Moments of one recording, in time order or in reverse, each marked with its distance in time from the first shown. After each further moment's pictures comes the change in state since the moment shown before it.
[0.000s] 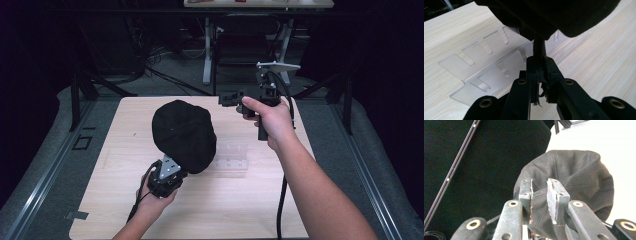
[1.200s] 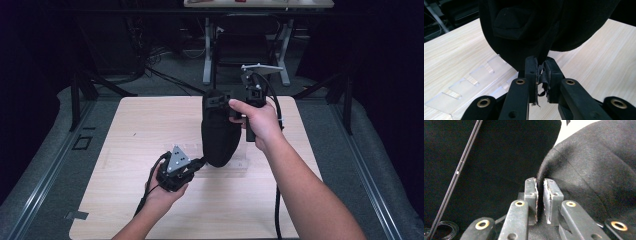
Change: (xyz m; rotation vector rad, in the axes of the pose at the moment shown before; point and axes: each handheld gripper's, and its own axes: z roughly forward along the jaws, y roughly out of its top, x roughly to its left) left arm -0.019 0.043 -0.006 -0.084 -0.080 0.036; right arm 0.007 -0.002 0.029 0.071 0.068 0.018
